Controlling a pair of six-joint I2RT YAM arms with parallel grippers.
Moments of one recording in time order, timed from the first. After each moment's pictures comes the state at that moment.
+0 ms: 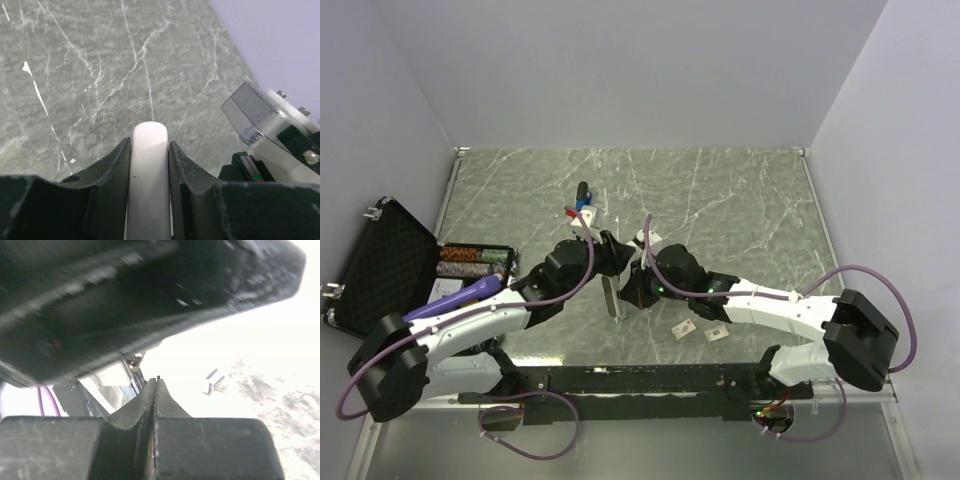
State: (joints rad) left arm -0.85 1.15 0.61 0.34 -0.20 -0.57; right arm 0.96 1.30 0.70 0.10 -0.17 0.54
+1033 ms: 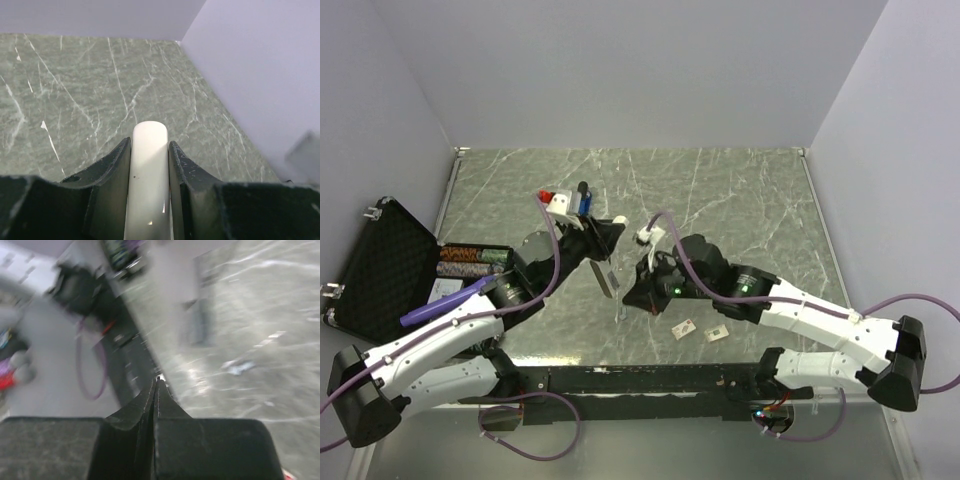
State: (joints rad) left arm -0.85 0.95 0.74 0.20 -0.25 -0.48; right arm 1.03 1.08 0.94 -0.32 -0.24 0.39
